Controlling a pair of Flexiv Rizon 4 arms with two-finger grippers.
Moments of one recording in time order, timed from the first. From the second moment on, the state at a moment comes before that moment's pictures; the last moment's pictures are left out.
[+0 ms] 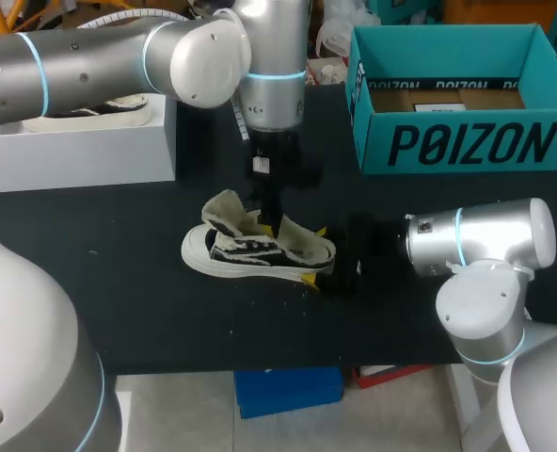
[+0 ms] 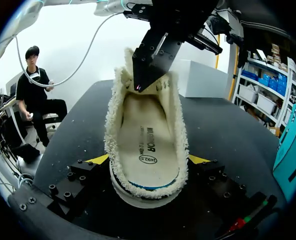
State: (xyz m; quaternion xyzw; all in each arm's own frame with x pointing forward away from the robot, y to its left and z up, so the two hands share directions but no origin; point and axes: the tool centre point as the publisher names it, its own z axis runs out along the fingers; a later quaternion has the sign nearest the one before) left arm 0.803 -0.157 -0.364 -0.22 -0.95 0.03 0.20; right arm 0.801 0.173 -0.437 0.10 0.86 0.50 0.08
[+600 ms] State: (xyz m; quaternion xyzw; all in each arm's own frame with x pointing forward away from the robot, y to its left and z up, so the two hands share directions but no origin) left arm 0.785 -0.160 -0.391 -0.22 -0.95 0.03 0.22; right arm 0.801 0.173 -0.437 0.10 0.86 0.50 0.08
